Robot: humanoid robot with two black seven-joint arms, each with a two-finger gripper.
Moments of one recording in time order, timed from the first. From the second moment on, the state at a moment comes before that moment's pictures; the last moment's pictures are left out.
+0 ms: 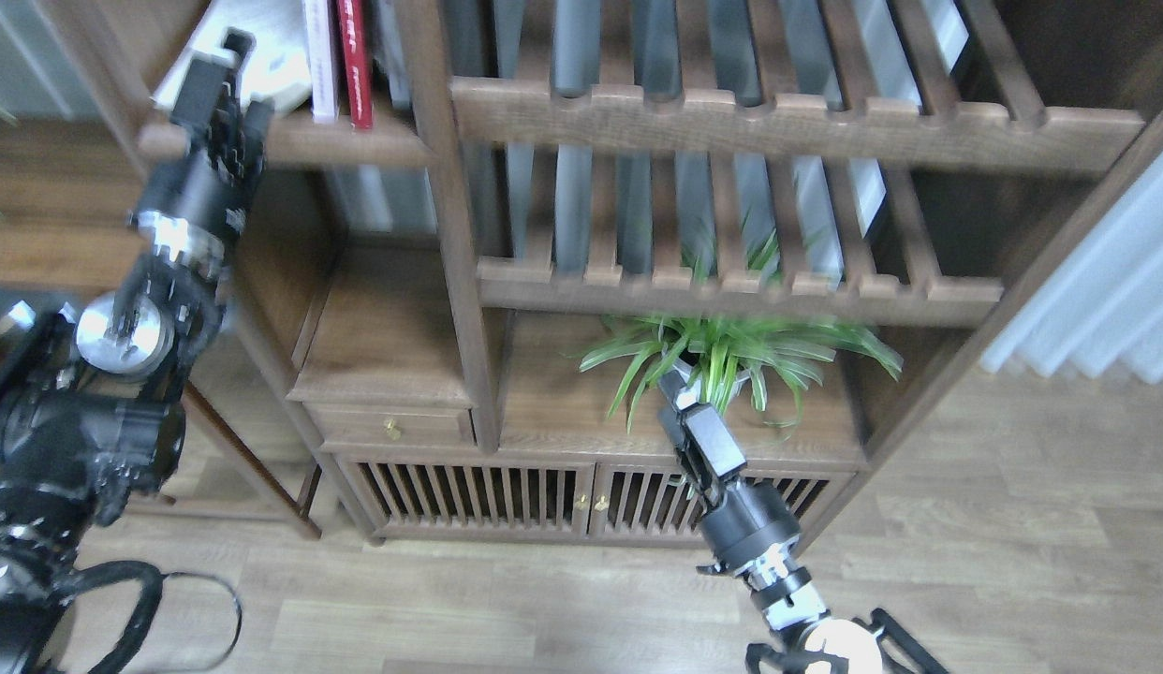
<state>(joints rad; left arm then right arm) -0.72 0.10 -1.39 -0.67 -0.21 -0.49 0.18 -0.11 0.01 1.08 1.29 -0.07 0.52 0.12</state>
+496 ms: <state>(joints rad) -0.45 0.27 -1.34 -1.07 -0.20 -0.49 0.36 -0.11 0.01 1.08 1.30 -0.07 0.52 0.12</state>
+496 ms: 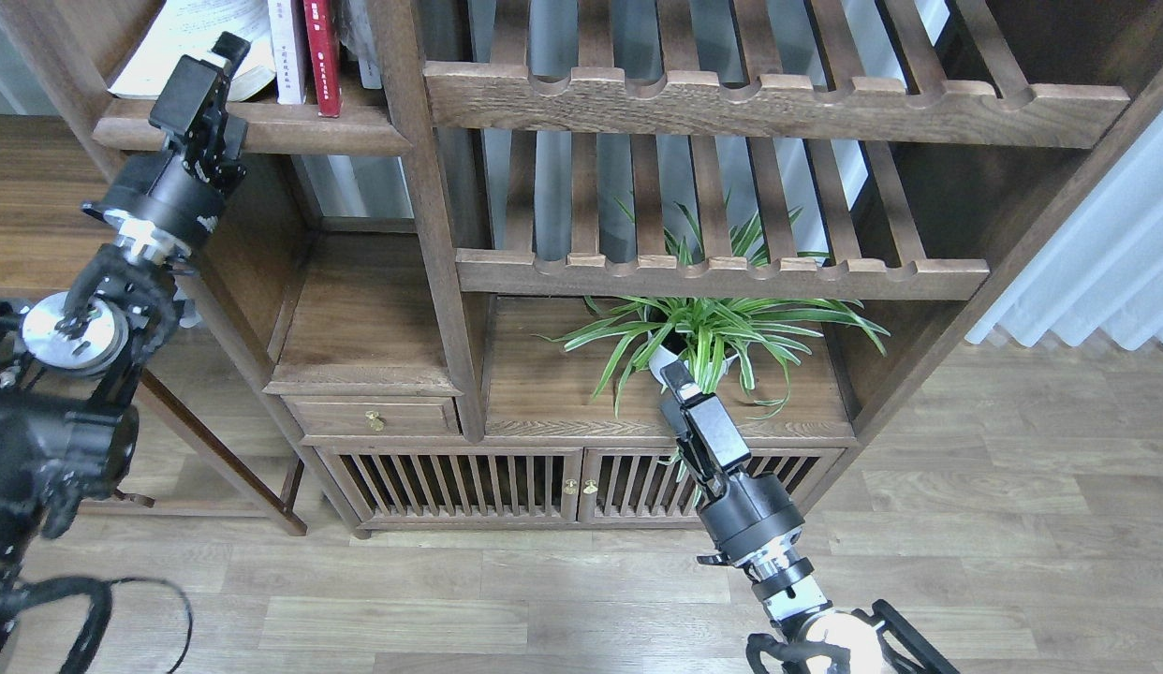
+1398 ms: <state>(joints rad) -0.10 0.40 -1.14 -1.18 -0.23 -0.49 0.37 -0.11 0.01 1.06 1.33 -0.07 0.50 0.11</state>
